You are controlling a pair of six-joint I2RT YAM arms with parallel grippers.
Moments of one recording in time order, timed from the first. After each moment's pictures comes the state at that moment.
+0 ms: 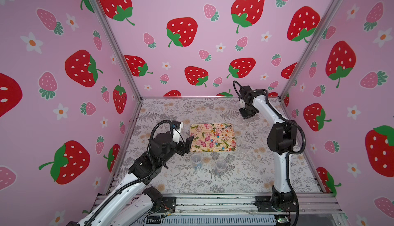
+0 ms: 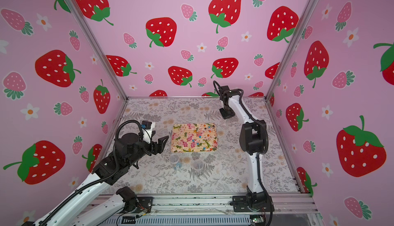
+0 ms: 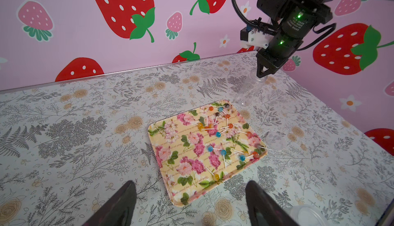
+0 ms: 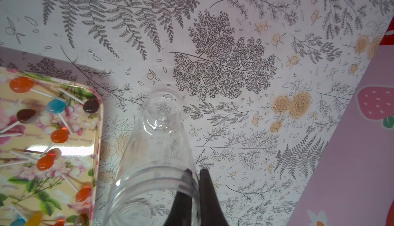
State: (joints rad) left arm -0.60 0.75 0.76 -0.39 -0.10 -0.16; right arm 0.37 2.22 2.13 -1.27 0.24 -0.10
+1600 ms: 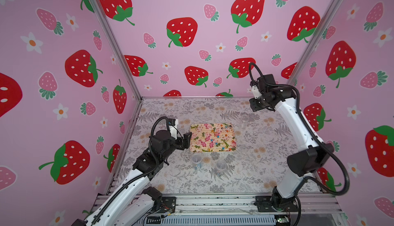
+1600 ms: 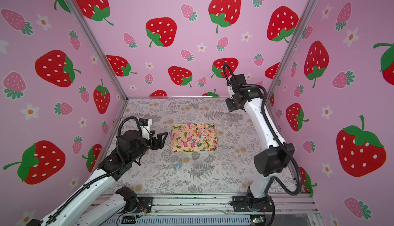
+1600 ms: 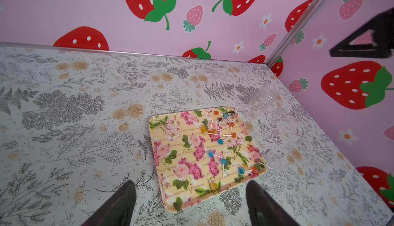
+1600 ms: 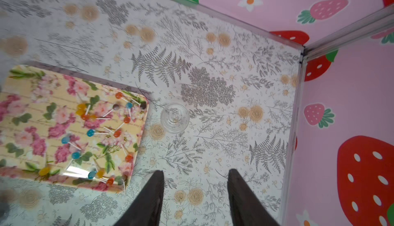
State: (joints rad) left arm -0.44 0.83 0.71 -0.30 0.00 -0.35; right arm 0.38 1.66 1.90 -1.16 0.11 -0.12
